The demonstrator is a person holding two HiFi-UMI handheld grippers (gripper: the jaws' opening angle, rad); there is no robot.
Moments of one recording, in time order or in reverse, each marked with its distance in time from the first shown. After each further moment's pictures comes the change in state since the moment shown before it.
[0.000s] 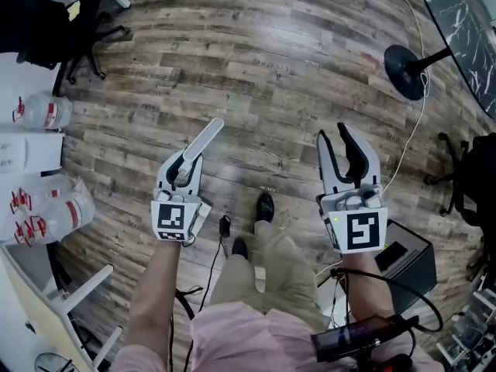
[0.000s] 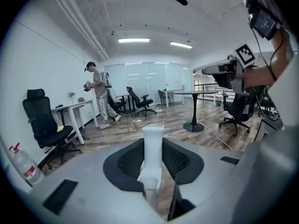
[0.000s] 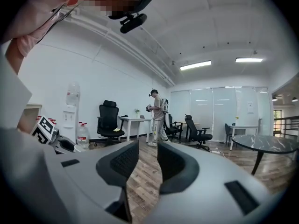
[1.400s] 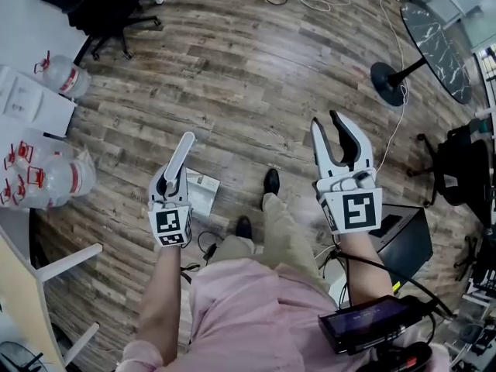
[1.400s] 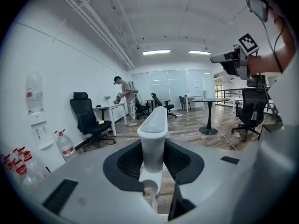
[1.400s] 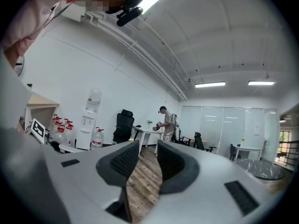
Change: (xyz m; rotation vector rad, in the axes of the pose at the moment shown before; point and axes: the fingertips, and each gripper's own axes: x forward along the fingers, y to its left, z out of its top) left arm -0.348 0.031 -0.092 -0.125 -0.052 0.277; right arm -0.180 0.238 0.139 -0.158 -0.096 0.062
